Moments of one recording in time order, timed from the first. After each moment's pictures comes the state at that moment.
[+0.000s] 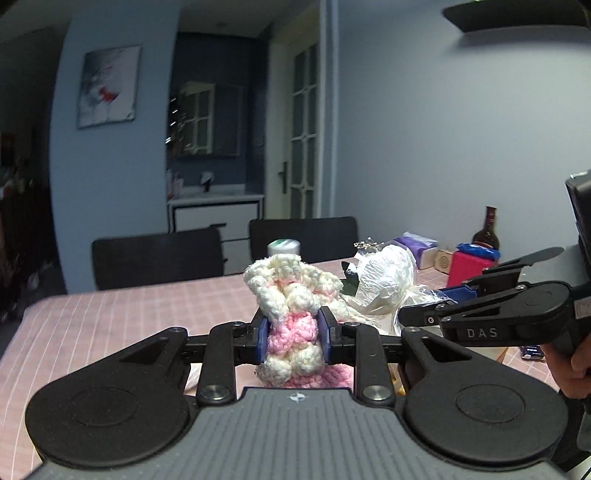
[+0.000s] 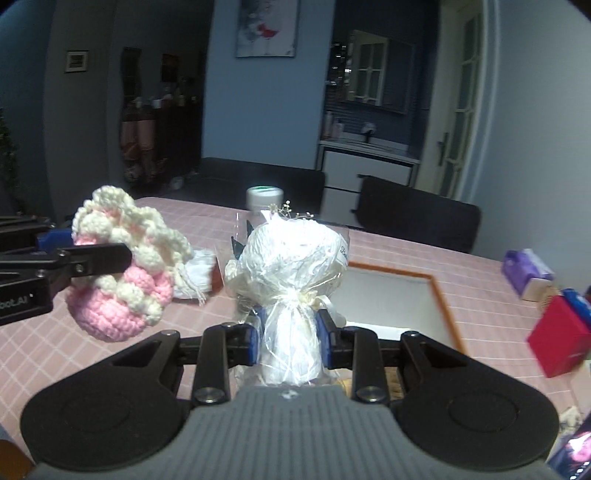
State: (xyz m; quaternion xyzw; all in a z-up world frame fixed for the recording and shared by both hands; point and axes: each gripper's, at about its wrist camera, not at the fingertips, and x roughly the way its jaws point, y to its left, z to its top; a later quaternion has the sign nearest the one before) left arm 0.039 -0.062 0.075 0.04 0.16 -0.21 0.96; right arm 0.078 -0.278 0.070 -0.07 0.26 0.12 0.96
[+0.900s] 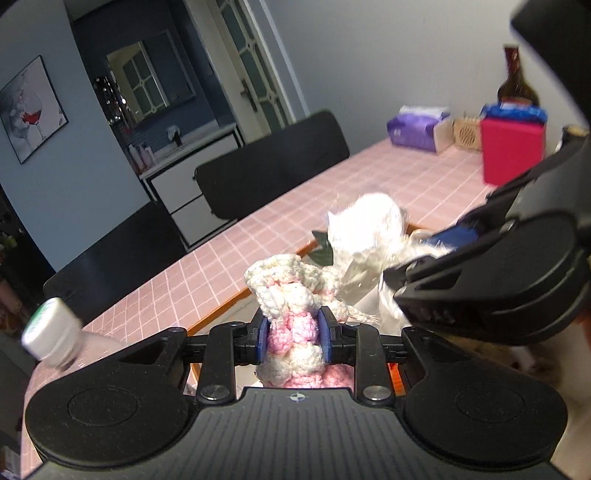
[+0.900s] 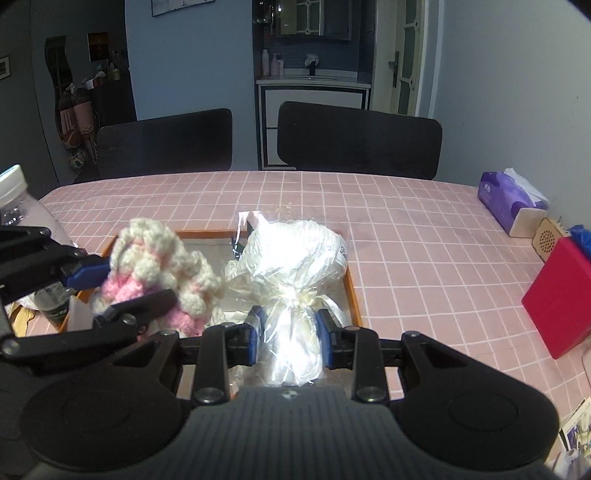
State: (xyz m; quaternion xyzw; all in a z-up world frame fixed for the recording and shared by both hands) left arm 0.207 -0.261 -0.005 0.25 0.28 -0.16 0.91; right arm 0.261 -0.390 -0.011 0.00 0.37 0.06 0.93
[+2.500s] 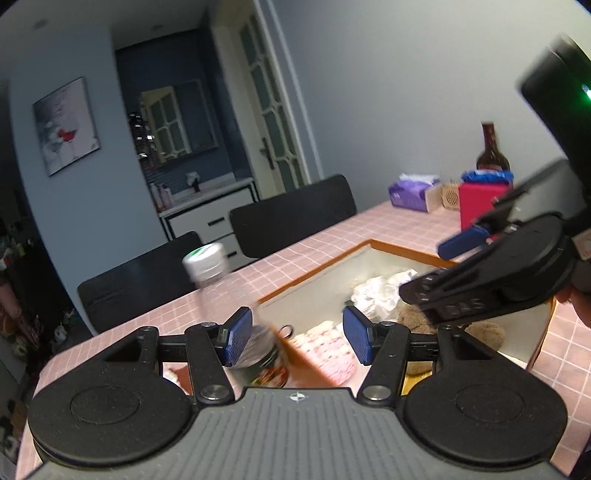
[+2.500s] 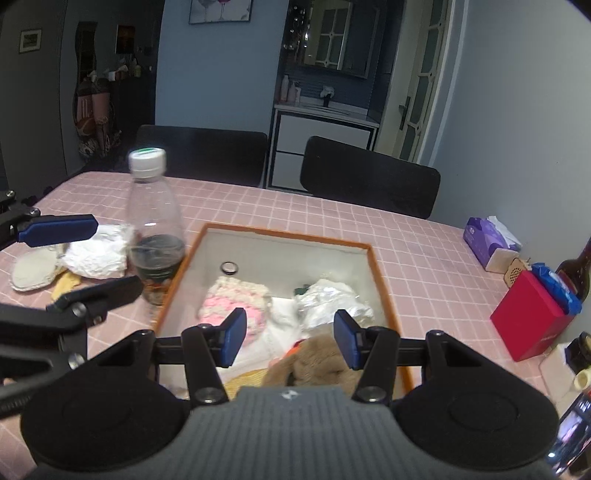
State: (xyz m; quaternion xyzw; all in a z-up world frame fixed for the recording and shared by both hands) left arm 0.091 -0.153 0.038 0.17 0.17 -0.19 0.95; right arm 0.132 -0.322 0.044 -0.07 0.31 0.06 0.94
